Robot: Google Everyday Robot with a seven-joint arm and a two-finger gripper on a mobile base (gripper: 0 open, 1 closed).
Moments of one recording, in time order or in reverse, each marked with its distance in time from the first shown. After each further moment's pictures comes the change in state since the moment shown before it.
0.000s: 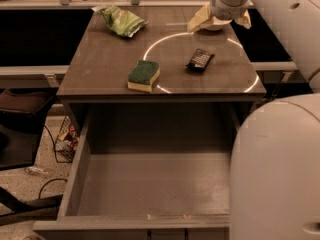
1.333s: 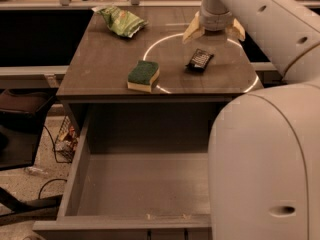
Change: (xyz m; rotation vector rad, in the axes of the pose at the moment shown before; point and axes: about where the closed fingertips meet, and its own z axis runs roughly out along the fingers) arm 0.027 0.013 0.019 0.122 0.138 0.114
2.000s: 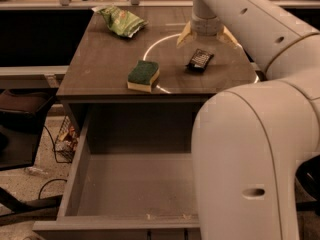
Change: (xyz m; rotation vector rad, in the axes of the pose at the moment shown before) arm 0.012 0.023 0.018 0.029 0.084 0.086
